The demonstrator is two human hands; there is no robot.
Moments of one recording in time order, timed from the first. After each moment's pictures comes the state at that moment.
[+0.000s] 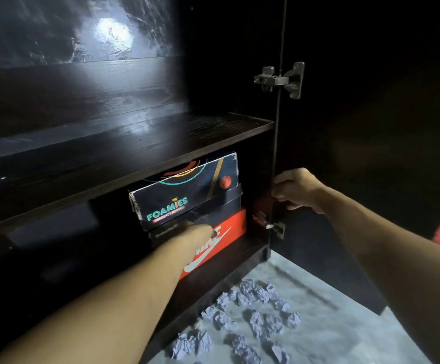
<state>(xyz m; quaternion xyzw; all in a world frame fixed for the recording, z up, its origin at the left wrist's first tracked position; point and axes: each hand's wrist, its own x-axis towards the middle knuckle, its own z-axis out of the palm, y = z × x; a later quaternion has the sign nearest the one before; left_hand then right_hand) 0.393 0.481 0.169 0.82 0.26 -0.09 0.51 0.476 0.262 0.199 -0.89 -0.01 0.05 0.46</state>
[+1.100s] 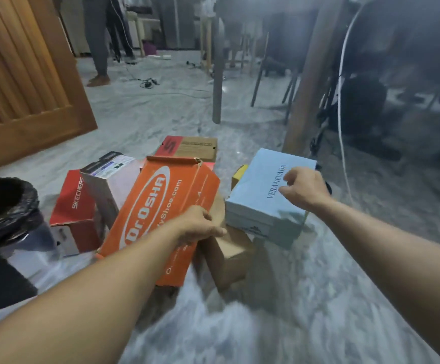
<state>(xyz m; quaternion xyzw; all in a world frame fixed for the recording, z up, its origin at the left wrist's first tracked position) 0.135 -0.075 0.108 0.77 -0.42 -0.41 0.25 -0.068 -0.220 0.136 -0.77 0.58 -0.20 0.17</state>
